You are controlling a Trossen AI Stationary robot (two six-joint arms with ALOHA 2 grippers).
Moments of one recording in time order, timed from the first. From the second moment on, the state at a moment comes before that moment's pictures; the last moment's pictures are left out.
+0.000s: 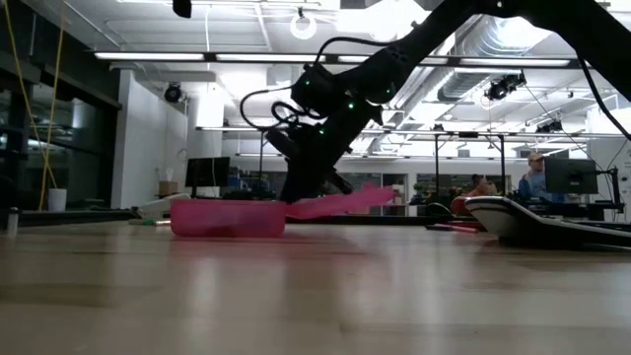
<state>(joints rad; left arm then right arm) 0.18 0.87 0.84 0.12 -0.39 -0.28 -0.32 2.14 1.49 -0.18 -0.06 0.50</state>
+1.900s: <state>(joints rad) 0.18 0.88 0.84 -0.07 -0.42 -0.37 -0.23 2.16 1.49 -0.14 0.02 0.34</state>
